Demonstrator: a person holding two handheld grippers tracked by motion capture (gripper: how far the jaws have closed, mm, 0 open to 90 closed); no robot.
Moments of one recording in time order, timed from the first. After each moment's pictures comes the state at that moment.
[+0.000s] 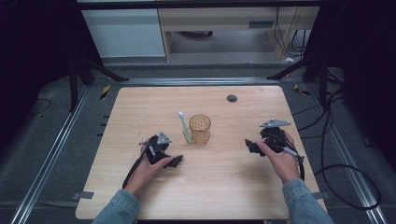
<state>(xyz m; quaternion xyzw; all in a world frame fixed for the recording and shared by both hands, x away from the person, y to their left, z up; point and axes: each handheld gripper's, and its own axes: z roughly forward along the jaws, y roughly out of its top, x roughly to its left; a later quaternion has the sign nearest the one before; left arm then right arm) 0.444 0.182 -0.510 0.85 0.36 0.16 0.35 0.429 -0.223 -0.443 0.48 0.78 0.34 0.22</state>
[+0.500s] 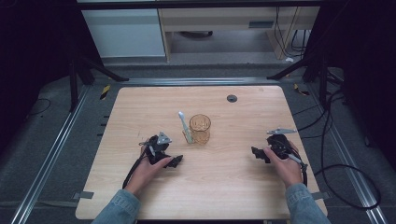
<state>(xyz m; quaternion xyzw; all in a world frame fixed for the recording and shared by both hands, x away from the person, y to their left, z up) 0.444 0.182 -0.511 0.85 0.36 0.16 0.35 0.430 -0.252 -0.487 0.54 0.76 0.33 0.18</state>
